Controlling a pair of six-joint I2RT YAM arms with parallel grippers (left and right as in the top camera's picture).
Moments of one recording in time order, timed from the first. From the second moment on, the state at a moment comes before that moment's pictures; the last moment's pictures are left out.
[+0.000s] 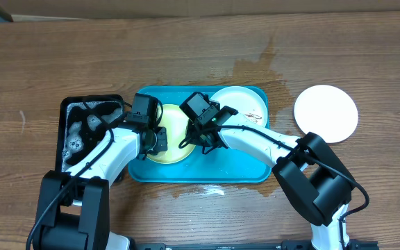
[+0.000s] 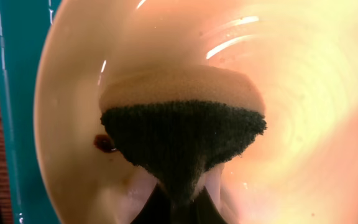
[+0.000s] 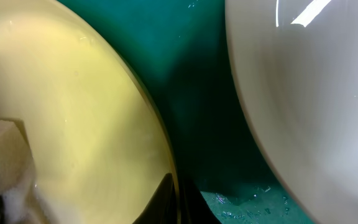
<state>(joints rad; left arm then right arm) -0.20 1.65 0.87 -0.53 -0.03 -0.26 0.76 2.05 1.37 -0.54 -0.04 0.91</state>
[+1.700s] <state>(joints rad) -0.19 1.69 0.85 -0.30 -0.23 -0.05 0.76 2.05 1.37 -0.53 -0.04 0.92</state>
